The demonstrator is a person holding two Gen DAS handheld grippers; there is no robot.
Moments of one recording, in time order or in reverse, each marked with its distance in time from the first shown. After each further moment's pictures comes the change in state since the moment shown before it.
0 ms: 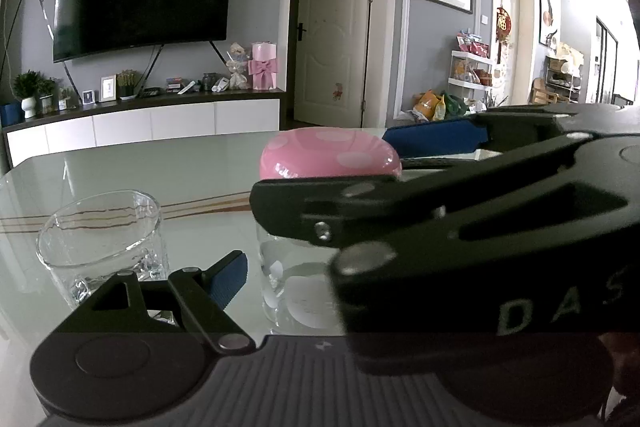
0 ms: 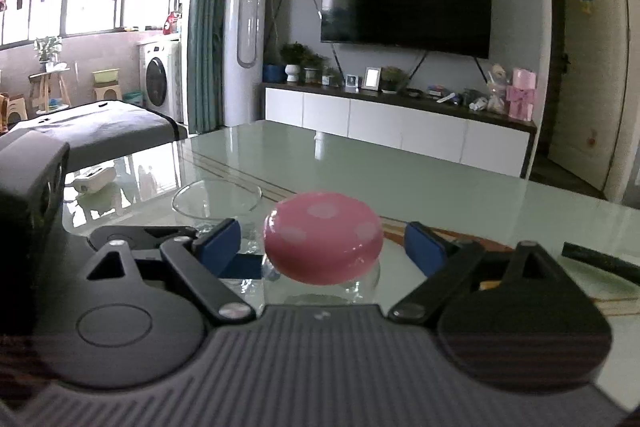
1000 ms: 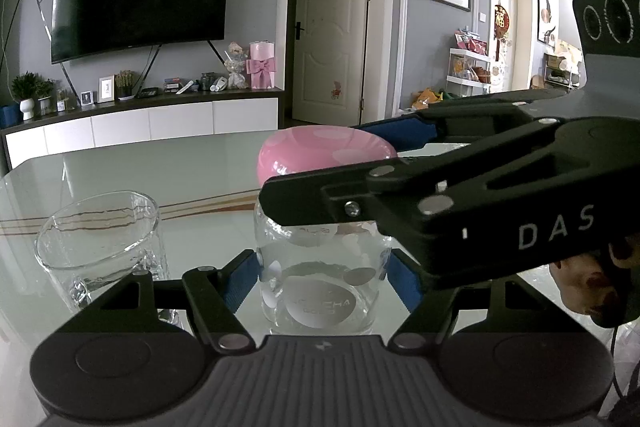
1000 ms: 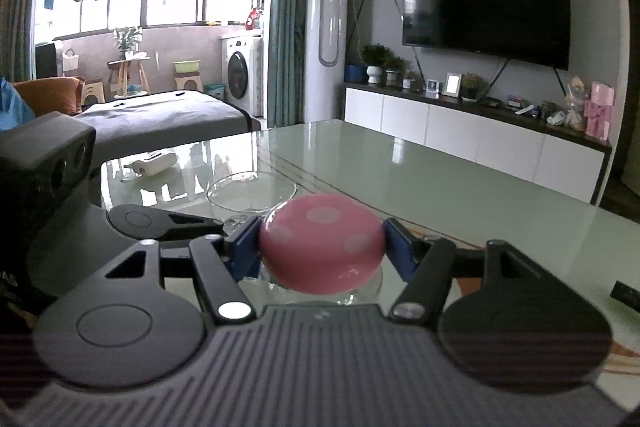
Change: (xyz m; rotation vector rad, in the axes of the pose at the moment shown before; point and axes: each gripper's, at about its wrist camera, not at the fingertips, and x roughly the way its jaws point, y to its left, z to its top) left arm 0.002 -0.005 0.003 0.005 0.009 0.003; right arm 0.003 -0.036 0.007 -0.098 -0.004 0.295
